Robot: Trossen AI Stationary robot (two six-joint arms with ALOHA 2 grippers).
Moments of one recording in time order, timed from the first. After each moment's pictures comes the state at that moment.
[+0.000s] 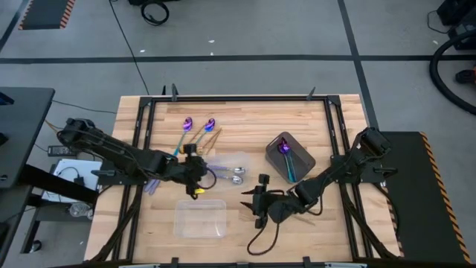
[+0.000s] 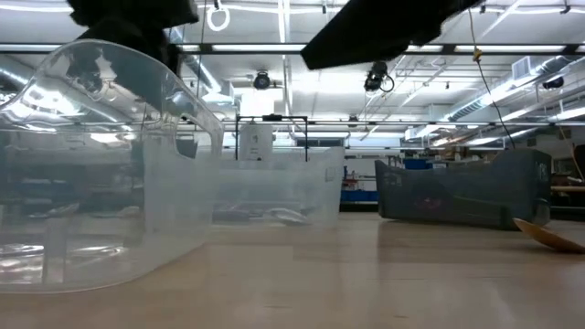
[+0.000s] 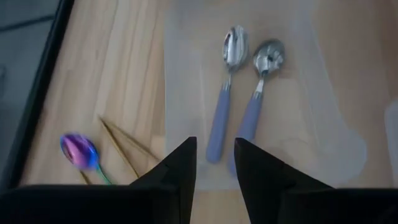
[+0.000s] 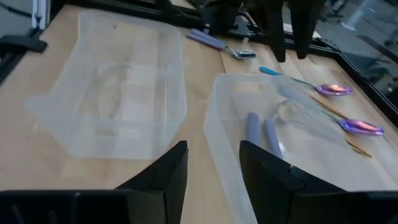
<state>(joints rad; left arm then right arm) -0.33 1.28 0.84 -0.54 -0.55 -0.17 0.53 1.77 1.04 0.14 0.68 0.12</state>
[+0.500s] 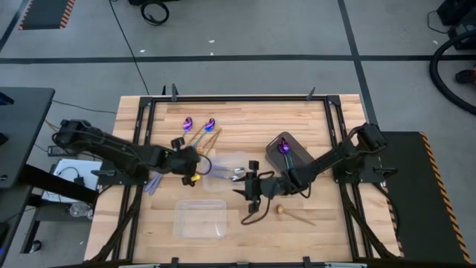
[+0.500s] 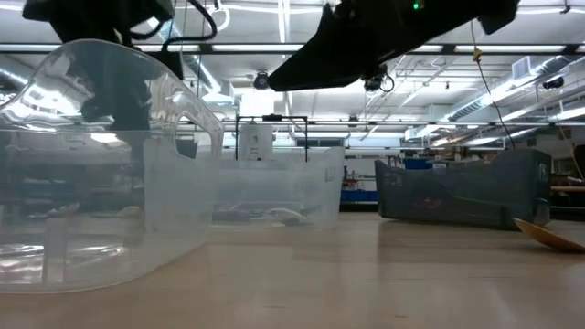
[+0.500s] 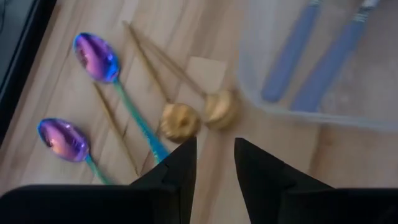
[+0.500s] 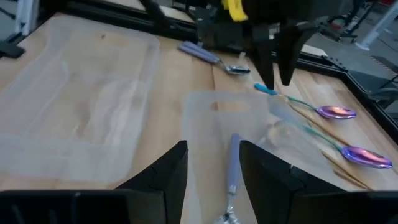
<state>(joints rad) -0.19 1.24 0.69 -0.60 -0.53 -0.34 0.35 1.77 0.96 0.36 0.46 -0.06</state>
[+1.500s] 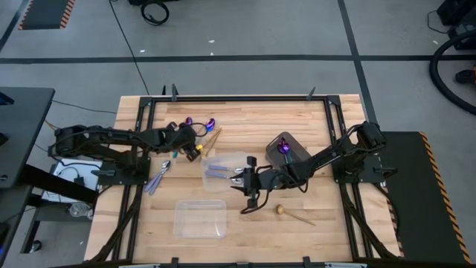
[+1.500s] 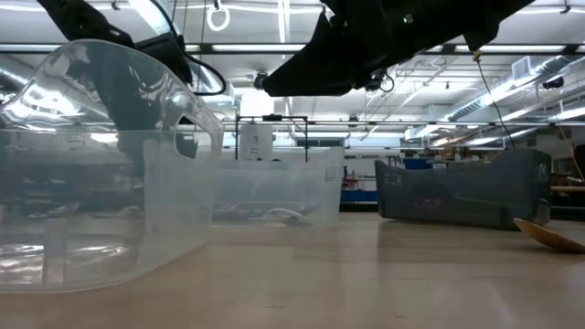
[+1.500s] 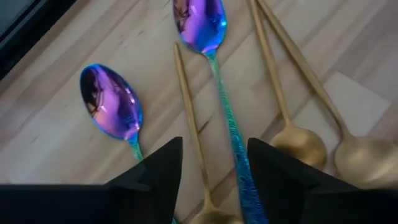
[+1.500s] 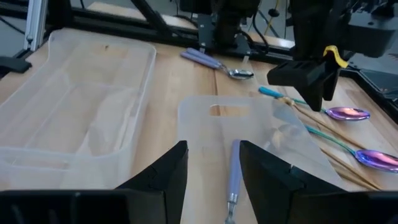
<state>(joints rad) 0.27 1.24 0.52 -0.31 -0.42 -0.30 0.30 1.77 0.93 0.45 0.36 -0.06</state>
